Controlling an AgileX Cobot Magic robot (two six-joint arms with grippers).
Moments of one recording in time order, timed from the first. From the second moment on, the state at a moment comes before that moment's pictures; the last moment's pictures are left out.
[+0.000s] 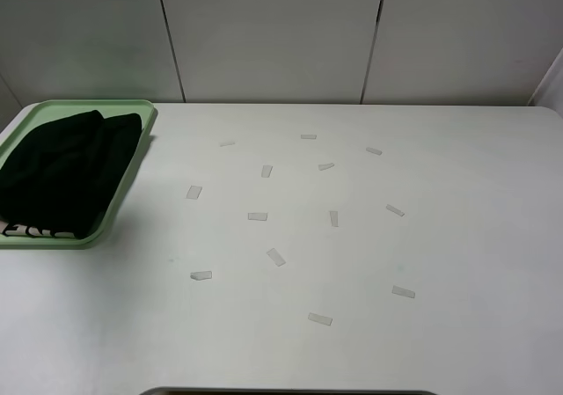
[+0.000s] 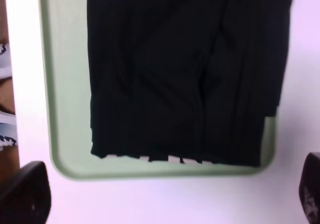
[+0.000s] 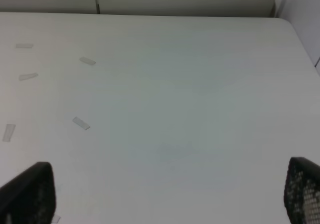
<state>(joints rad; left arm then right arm) 0.31 1.64 -1.56 -0.08 1.16 0.31 -0.10 0.00 -0.49 0.06 1.03 -0.06</state>
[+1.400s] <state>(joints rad) 0.11 0.34 -0.76 -0.14 1.15 0.31 -0.10 0.00 -0.49 0.06 1.03 -0.06</state>
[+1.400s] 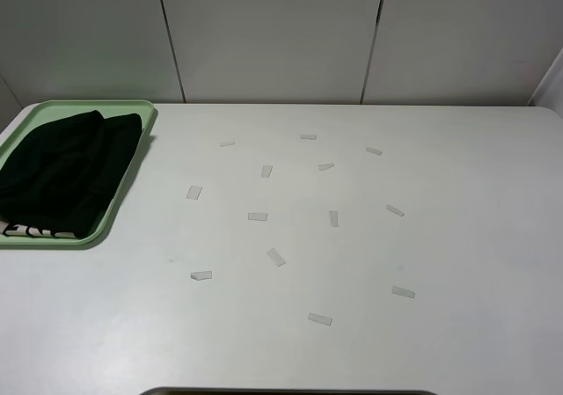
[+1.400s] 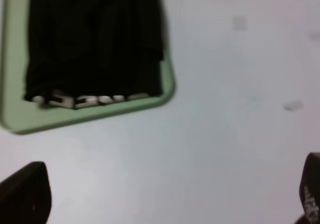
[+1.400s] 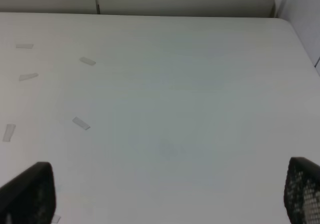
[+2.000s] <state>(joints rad) -0.02 0.01 -0.50 -0.13 1.07 0.21 -0.10 0.00 -0.49 0.06 1.03 -0.06</state>
